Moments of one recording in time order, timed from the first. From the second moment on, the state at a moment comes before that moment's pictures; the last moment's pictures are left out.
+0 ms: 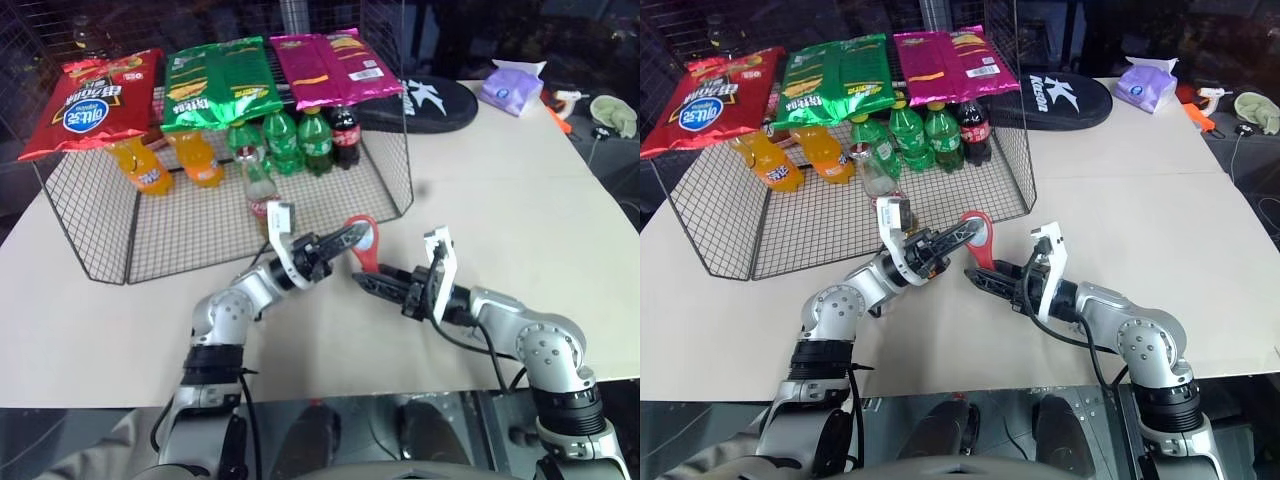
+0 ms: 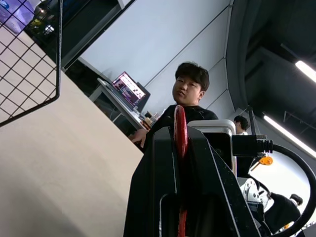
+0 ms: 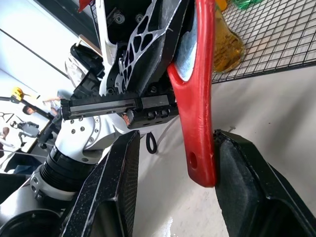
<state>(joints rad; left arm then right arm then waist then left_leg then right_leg) -0.42 0.23 0.11 0.10 -0.93 0.76 -0.99 -0.24 -0.28 0.04 -0.38 1.03 0.98 0.42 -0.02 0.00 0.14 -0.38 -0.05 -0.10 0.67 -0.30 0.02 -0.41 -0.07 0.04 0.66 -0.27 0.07</state>
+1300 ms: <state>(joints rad) -0.10 0.47 0.18 -0.33 -0.92 0.85 -0.93 -0.07 -0.42 -0.23 -0.30 0.92 0.85 0.41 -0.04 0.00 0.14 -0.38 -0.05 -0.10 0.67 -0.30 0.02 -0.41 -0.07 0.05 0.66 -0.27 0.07</state>
